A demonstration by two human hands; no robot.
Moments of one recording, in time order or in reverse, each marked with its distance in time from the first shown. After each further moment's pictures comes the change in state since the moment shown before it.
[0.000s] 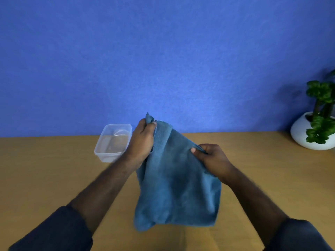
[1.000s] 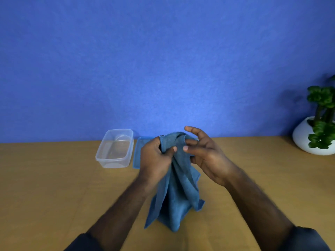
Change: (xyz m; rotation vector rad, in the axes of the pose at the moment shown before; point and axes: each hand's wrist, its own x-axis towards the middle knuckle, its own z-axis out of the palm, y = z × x) left_hand -0.037 -0.002 0.026 0.140 0.067 0.125; right_hand -0.010 -0.053 0.012 0.480 -0.316 -0.147
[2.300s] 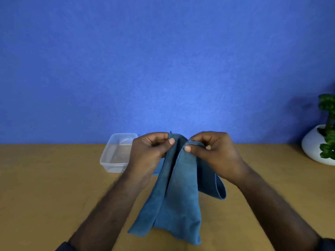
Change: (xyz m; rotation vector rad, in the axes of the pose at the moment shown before) left_hand 0.021 0.021 -0.040 -0.379 -0.104 -0.104; right_hand 0.003 -0.038 0.017 -0.602 0.158 -0.277
